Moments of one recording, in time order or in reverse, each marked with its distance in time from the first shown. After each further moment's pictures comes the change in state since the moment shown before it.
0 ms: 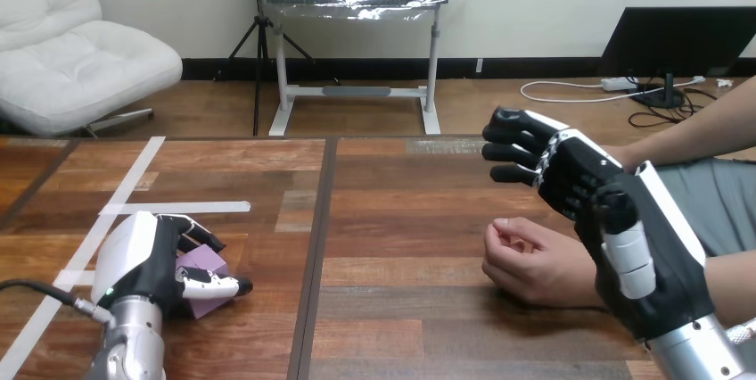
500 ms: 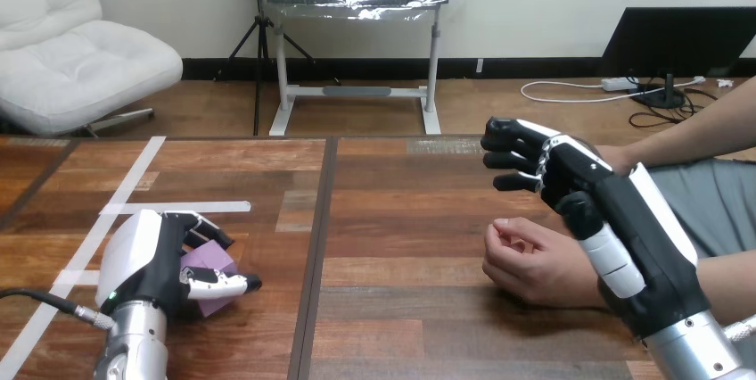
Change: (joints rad) left arm 0.087 -0.004 0.003 -0.167 -0.016 0.001 0.001; right arm -0.017 -0.016 -0.004 0.032 -0.092 0.000 -0.037
